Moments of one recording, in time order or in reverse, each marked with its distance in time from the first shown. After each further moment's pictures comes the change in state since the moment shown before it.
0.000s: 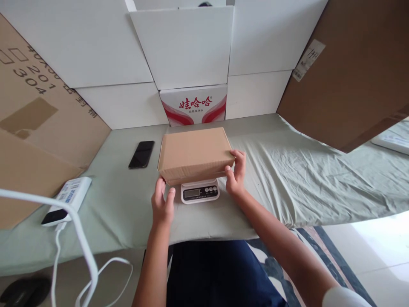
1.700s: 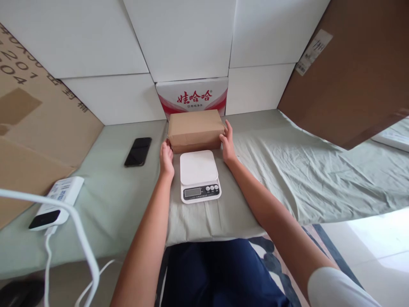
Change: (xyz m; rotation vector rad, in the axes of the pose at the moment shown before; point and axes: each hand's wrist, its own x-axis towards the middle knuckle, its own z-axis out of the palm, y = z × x) left_hand 0.144 -0.050 0.058 -0.409 0.014 -0.242; right_hand 0.062 0.114 0.052 0.255 -0.187 0.386
